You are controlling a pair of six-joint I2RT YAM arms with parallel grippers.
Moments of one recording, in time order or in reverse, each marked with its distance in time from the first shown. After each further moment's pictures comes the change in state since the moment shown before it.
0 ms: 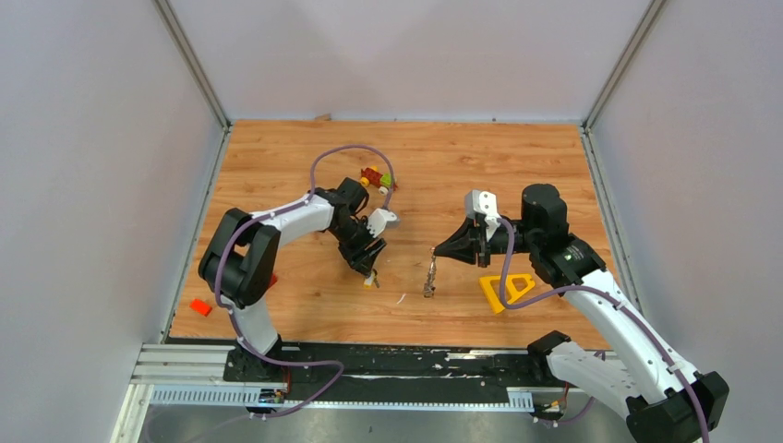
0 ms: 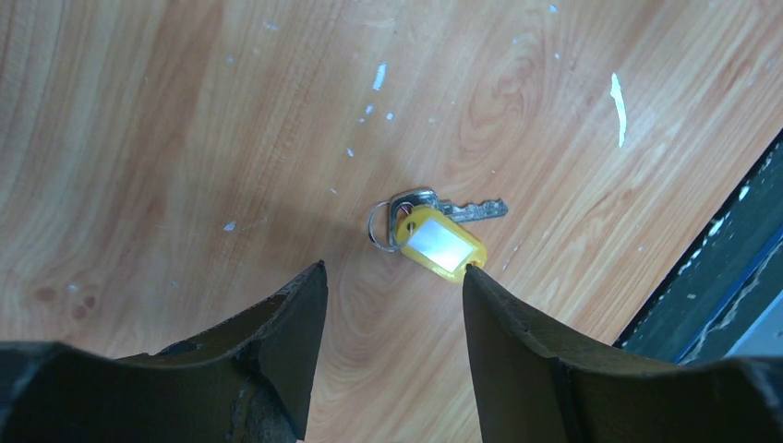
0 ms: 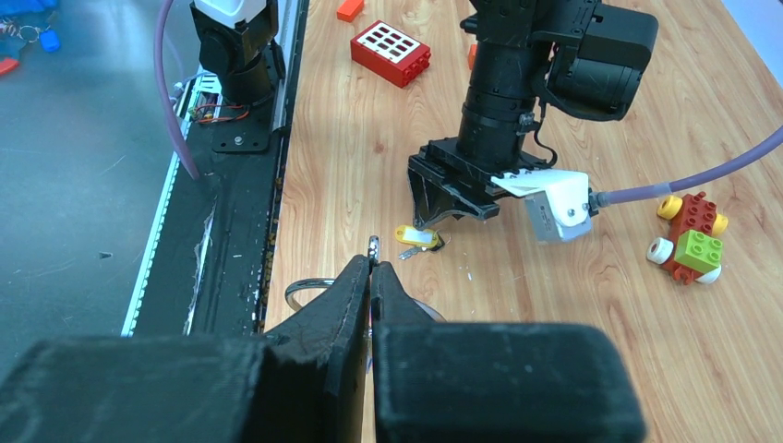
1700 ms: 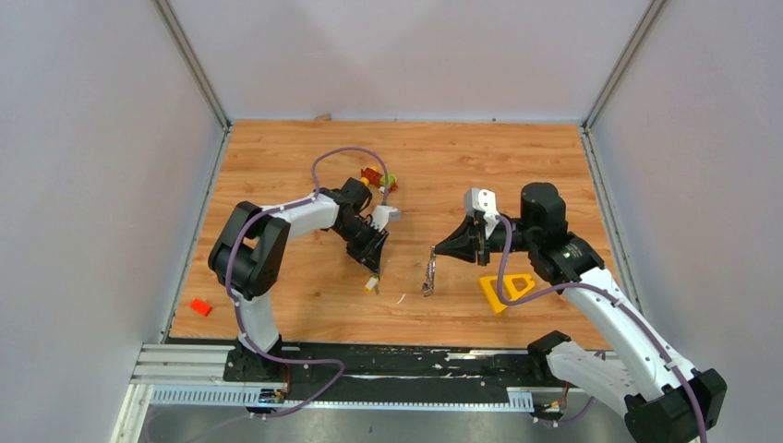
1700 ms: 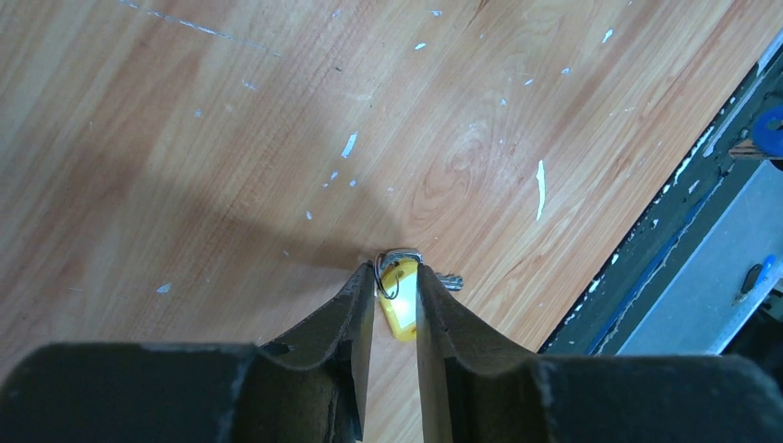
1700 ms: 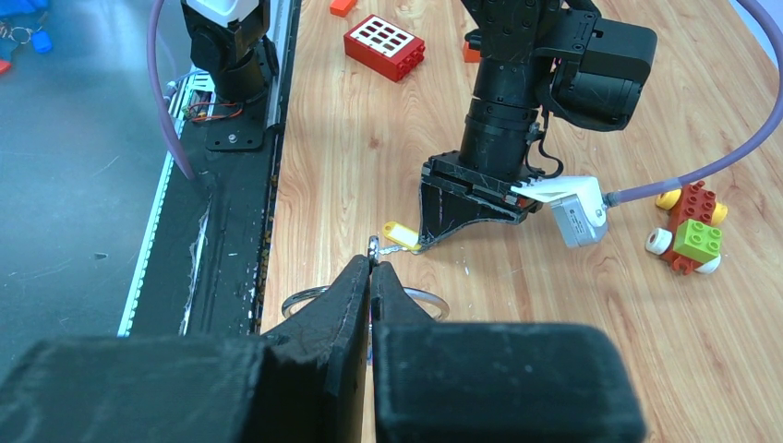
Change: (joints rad) left arm 0.000 0.086 0.022 0.068 0.133 -0.295; right arm -0.011 0.015 0.000 0.001 0.003 0.000
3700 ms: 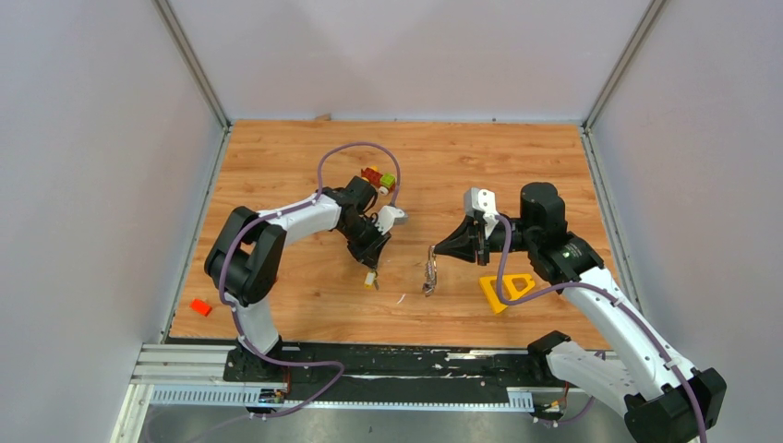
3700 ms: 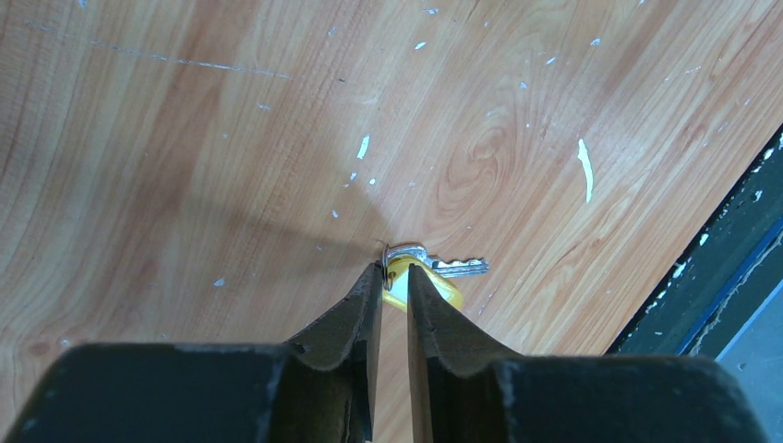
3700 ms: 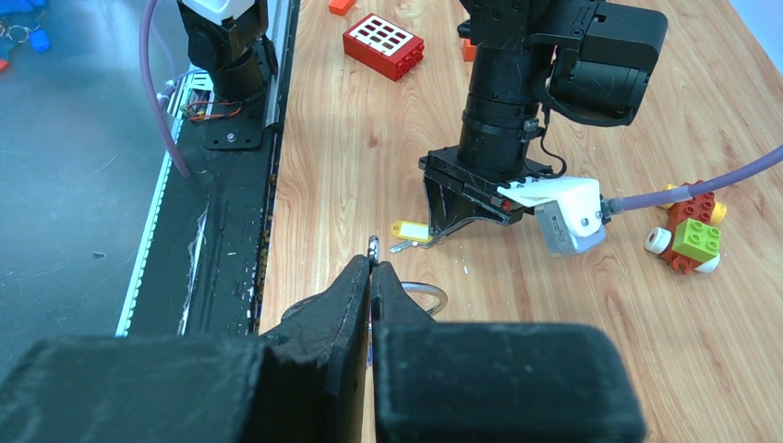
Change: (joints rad) left arm -0.046 -0.045 0.015 -0.013 -0.123 0.167; right arm 0.000 0.003 0.000 0.000 0.002 -0.003
